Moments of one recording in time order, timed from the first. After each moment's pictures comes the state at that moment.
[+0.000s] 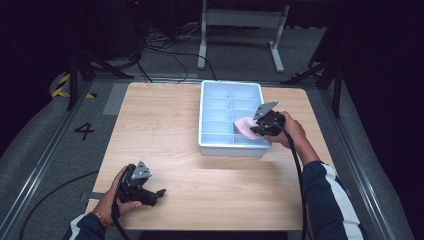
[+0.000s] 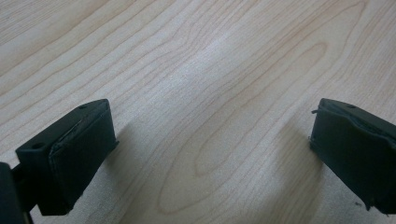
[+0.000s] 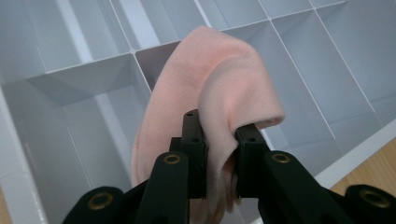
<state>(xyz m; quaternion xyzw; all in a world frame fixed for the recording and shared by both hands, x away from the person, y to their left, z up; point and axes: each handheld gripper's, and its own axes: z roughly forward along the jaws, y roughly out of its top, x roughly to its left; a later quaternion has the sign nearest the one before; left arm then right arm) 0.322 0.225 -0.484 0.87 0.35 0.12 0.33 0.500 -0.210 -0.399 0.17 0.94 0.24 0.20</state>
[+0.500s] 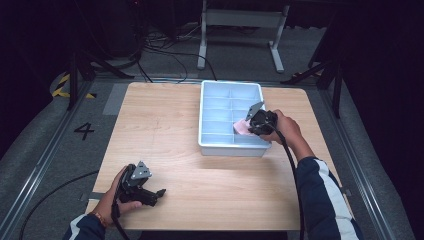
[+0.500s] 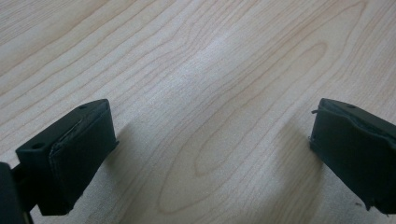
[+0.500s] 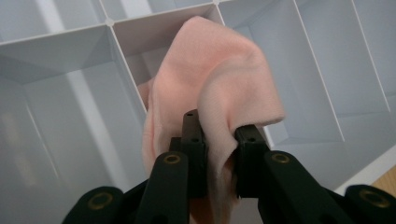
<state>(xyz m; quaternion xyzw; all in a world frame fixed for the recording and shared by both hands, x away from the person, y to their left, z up) 0.322 0.225 -0.484 0.87 0.35 0.12 0.33 0.512 -0.191 -0.409 0.15 0.95 0.17 0.20</state>
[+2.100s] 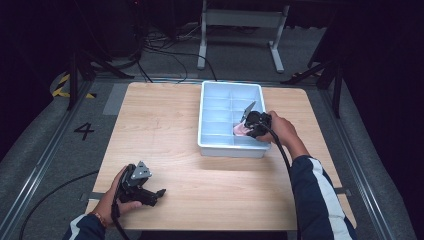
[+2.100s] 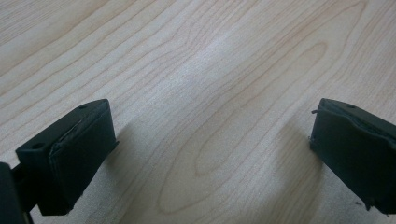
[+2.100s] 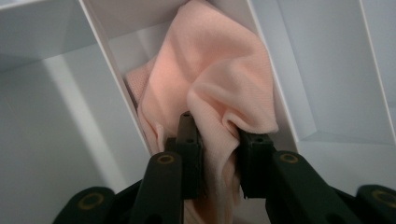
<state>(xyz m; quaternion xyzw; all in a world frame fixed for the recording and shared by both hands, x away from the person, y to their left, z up) 0.322 0.225 -0.484 0.87 0.35 0.12 0.33 0.523 -0.178 -0.426 0.18 0.97 0.11 0.16</state>
